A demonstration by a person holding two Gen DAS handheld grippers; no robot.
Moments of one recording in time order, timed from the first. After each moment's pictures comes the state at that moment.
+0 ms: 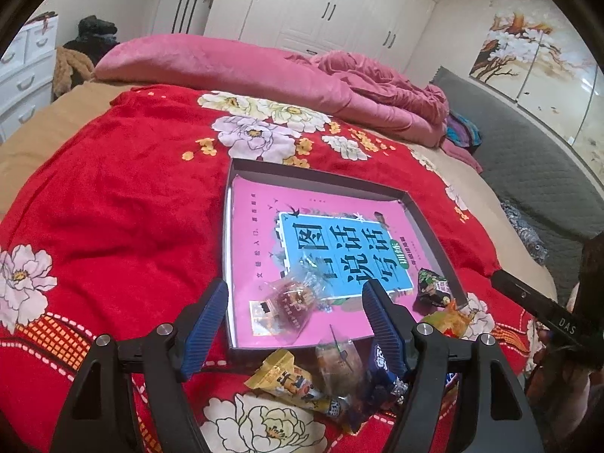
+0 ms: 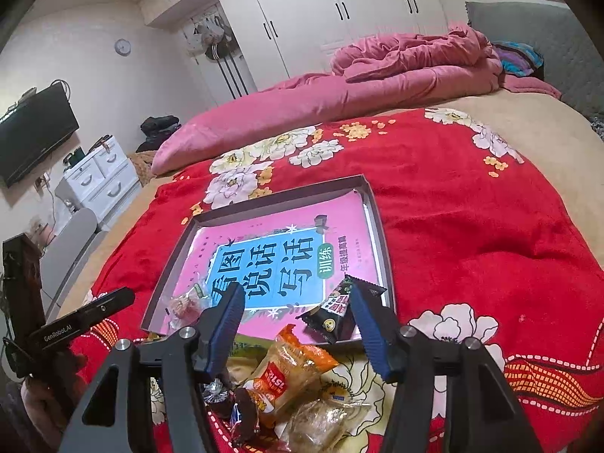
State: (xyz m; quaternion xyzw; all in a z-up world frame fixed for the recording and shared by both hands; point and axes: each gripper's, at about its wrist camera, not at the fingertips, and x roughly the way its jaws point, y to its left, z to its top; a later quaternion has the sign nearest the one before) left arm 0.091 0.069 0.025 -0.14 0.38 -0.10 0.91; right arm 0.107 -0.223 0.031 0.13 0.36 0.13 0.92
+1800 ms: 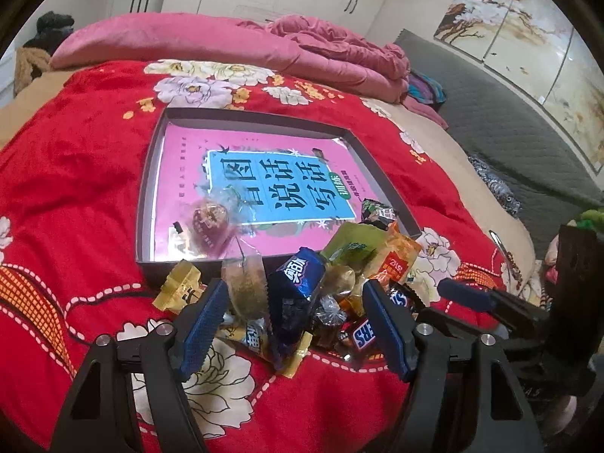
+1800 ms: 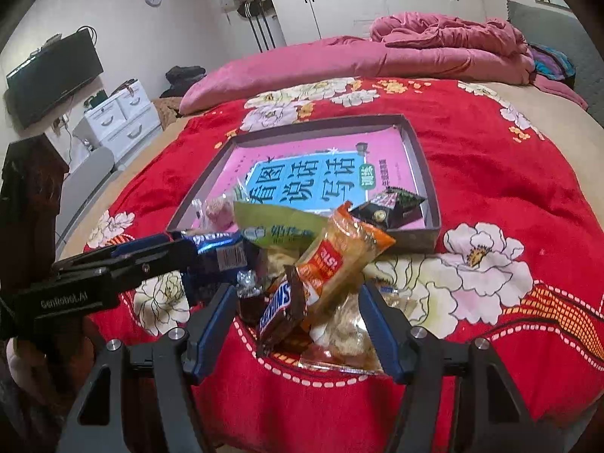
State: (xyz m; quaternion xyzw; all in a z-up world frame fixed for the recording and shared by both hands) left arm 0.049 0.013 0.007 -0.11 0.42 -0.17 0.88; right arm 0.043 -0.186 0.000 0.07 0.41 0.18 0.89
